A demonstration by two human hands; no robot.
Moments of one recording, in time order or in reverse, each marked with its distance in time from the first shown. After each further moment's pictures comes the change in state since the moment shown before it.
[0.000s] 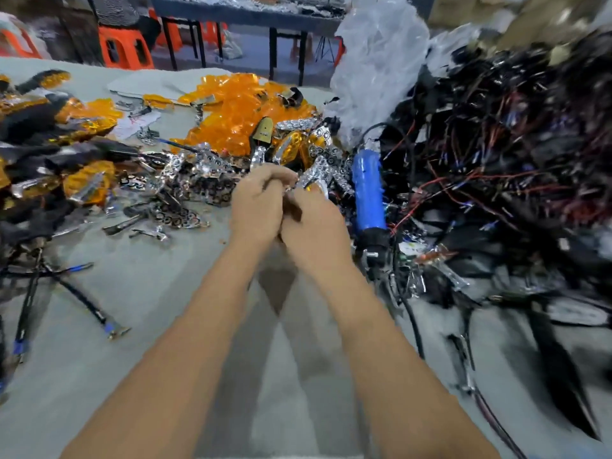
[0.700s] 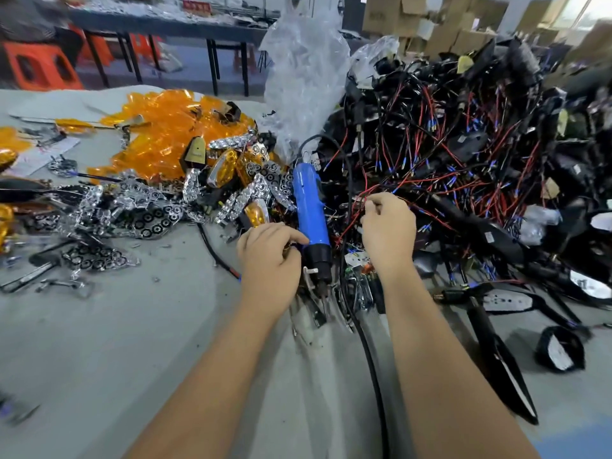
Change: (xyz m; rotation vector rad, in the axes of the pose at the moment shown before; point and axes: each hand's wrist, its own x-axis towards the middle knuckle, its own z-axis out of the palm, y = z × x) left_hand -0.050 -0.008 0.070 0.319 -0.207 0.188; right_hand 0.018 0.119 -0.101 -0.143 0.443 0.449
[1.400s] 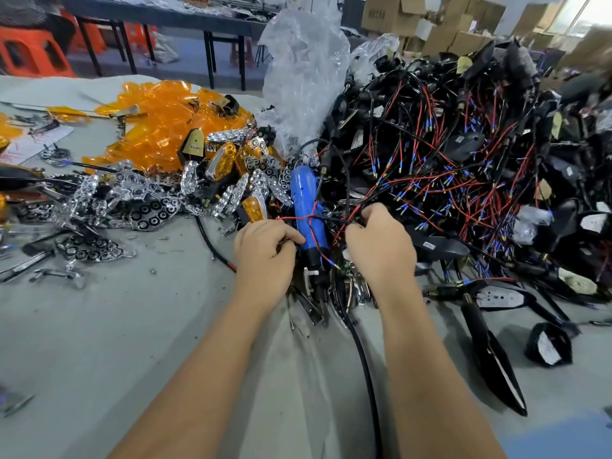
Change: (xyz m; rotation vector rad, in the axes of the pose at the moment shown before) left_hand -0.001 0.002 -0.007 -0.148 -0.016 -0.017; right_hand -0.036 -0.015 -0.017 -0.230 -0.177 0.072
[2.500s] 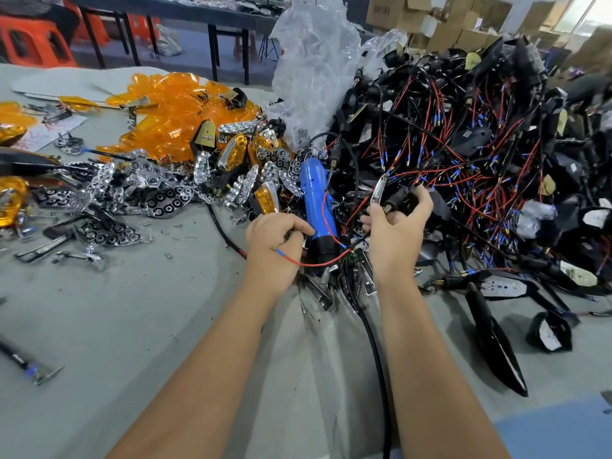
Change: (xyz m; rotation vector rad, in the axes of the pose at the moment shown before) left_hand -0.003 -0.009 -0.003 -0.125 0.005 -0.029; right_hand -0.006 0.013 0.024 0.899 0.231 0.050
